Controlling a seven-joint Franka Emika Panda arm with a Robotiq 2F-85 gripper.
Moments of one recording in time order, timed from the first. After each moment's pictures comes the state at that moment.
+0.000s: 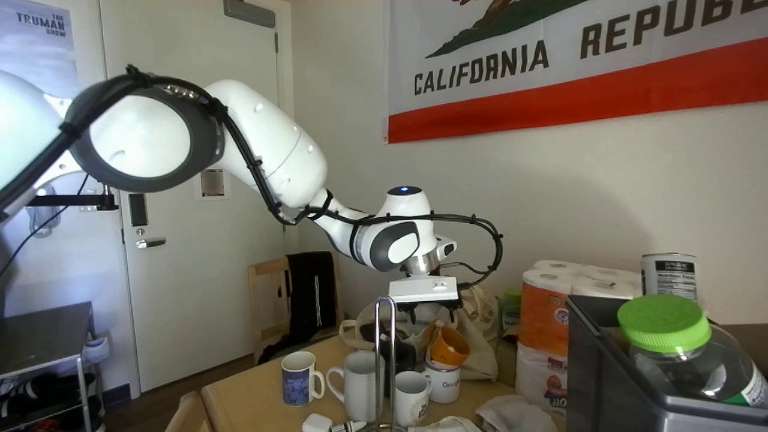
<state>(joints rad) -0.08 0.69 0.11 -1.55 0.00 2.62 -0.70</state>
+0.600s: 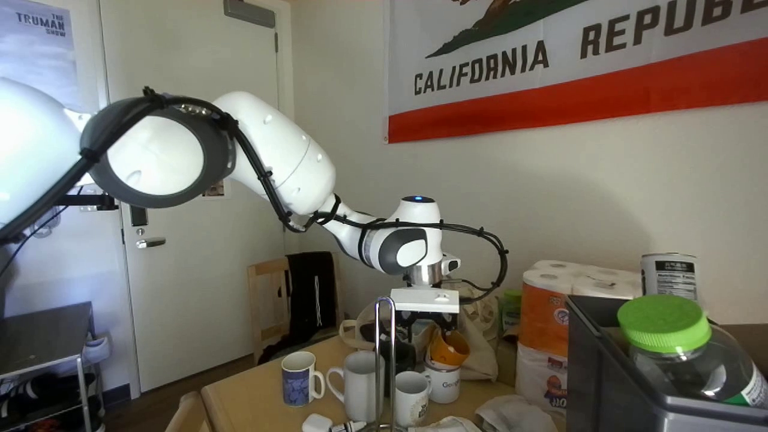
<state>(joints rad) -0.08 0.74 0.11 -1.48 0.00 2.41 -0.70</state>
